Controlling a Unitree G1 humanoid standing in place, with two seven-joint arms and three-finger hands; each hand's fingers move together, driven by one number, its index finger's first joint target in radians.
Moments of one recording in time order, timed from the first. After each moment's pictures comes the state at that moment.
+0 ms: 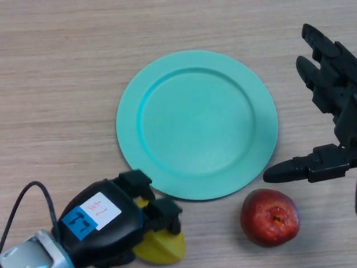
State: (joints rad) left arm 0.11 0.32 0.04 -0.30 0.89 -0.74 -0.42; right arm -0.12 -0.27 -0.09 -0.56 0.09 0.41 0.24
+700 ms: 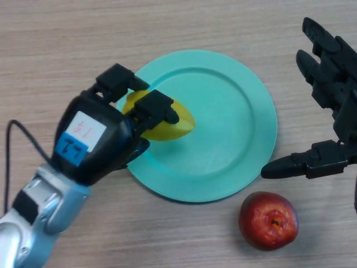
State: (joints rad) left arm -0.22 0.29 -0.03 -0.03 1.07 -0.54 0.23; right arm -0.13 -0.27 -0.08 -0.56 0.09 0.39 0.23
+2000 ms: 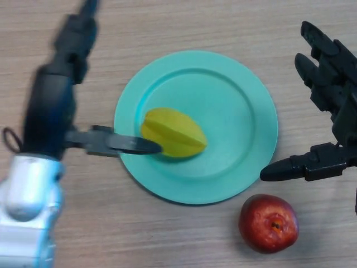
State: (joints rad) left arm -0.16 0.22 0.05 -0.44 -0.07 0.14 -0.02; right arm -0.12 -0.27 -0.08 -0.56 0.09 0.39 0.23
